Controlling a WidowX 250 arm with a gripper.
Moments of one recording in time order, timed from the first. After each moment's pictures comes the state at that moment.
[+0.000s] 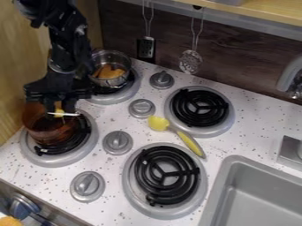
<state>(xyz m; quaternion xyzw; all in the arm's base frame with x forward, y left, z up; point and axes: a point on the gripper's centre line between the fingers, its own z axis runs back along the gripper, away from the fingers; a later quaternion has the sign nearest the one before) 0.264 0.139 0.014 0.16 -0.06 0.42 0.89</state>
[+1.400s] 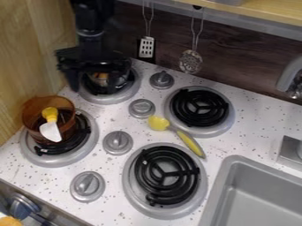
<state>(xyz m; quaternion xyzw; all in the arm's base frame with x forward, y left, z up) 0.303 0.076 0.063 0.06 -0.07 0.21 0.97</state>
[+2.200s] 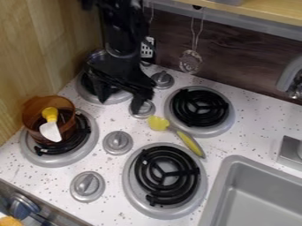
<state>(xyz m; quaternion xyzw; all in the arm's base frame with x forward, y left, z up) 0.301 0.026 0.046 0.07 -0.07 0.04 0.99</state>
